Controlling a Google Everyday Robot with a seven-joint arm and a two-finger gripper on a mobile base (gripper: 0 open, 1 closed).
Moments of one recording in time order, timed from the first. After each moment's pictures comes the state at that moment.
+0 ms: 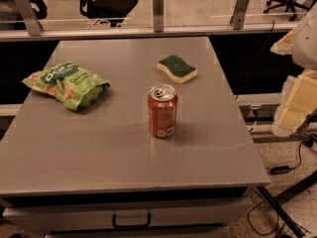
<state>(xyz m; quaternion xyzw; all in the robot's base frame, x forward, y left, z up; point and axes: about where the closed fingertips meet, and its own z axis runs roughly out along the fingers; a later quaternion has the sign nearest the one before) 0.438 -0.217 0.976 -0.60 0.78 -0.03 0.16</state>
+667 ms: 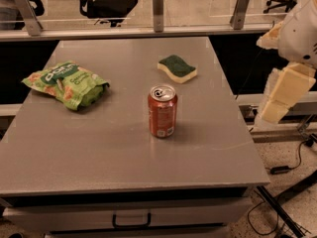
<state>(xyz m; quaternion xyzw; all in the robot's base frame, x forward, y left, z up) 0.450 -0.190 0.982 -0.61 0.77 -0.01 0.20</state>
